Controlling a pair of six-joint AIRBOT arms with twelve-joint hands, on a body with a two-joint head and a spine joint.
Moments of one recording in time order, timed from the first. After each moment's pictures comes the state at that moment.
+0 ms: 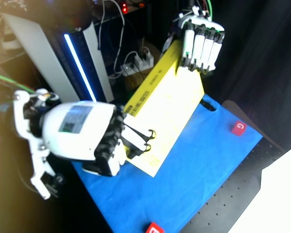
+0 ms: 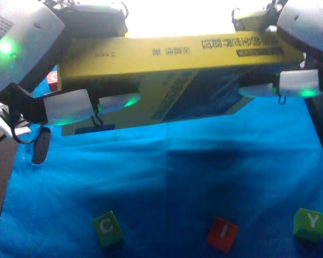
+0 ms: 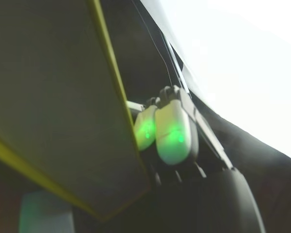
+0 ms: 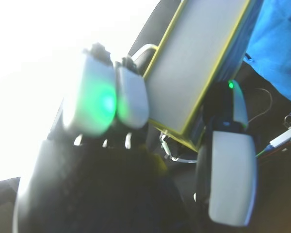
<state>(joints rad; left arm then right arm) 0.83 -0.89 0.91 -0.05 -1.32 1.17 -0.59 -0.89 0.99 0.00 0.69 -1.13</state>
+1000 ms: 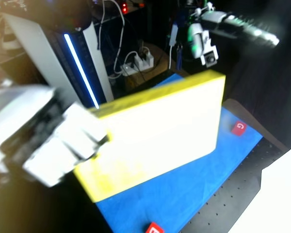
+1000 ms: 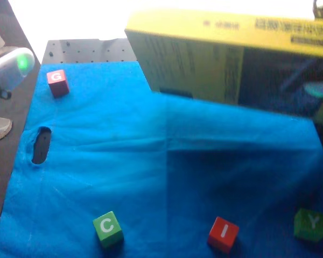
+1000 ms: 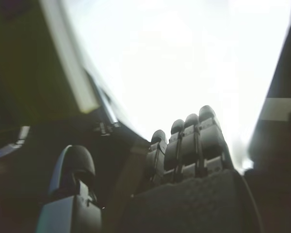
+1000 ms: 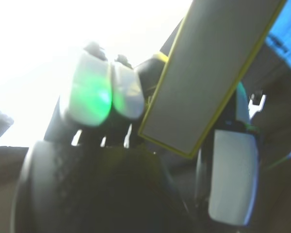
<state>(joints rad) 1.13 -0.78 0.83 -0.48 -1.60 1.13 -0.80 -0.63 0.80 0.15 0.90 -1.15</state>
